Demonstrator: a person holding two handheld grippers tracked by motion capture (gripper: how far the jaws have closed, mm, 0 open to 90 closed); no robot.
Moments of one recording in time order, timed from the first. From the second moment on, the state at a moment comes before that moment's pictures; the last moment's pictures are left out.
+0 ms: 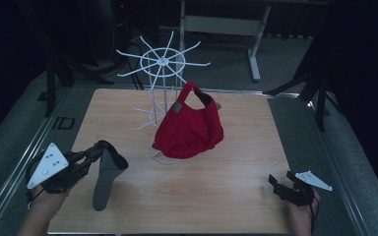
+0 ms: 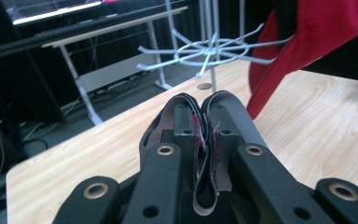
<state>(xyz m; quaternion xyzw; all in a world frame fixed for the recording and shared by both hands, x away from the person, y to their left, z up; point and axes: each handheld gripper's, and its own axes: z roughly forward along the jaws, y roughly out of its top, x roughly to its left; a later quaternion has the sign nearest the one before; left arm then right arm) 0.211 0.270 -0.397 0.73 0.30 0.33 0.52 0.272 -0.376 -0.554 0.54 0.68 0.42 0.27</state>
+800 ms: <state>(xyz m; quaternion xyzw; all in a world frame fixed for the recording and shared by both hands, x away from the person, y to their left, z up) 0.216 0.269 -0.282 0.70 0.23 0.39 0.56 0.272 -0.376 -0.554 0.54 0.68 0.42 0.27</state>
